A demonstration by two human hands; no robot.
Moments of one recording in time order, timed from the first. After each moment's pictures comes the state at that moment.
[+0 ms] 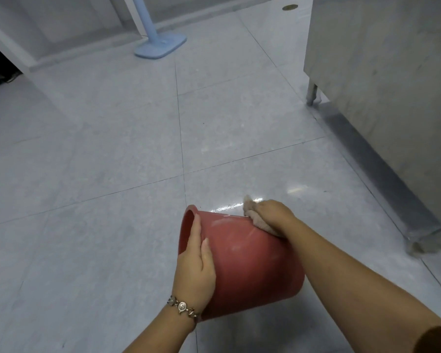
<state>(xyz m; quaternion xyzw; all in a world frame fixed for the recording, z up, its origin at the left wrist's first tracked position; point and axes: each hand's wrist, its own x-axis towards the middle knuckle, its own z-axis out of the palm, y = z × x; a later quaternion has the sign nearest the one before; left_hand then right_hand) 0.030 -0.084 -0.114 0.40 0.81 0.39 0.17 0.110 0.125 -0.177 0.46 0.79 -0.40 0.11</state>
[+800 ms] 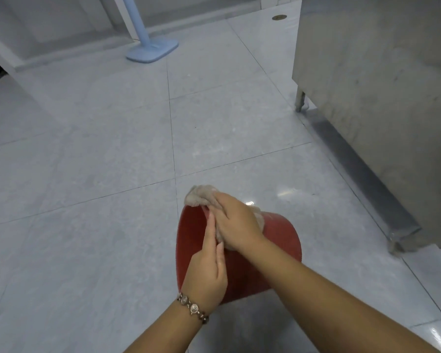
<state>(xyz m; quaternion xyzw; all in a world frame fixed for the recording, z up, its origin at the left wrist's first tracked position) 0.050 -0.071 -0.115 0.50 0.77 0.37 0.16 0.090 0.048 -0.113 0.35 0.78 -0.48 -0.23</state>
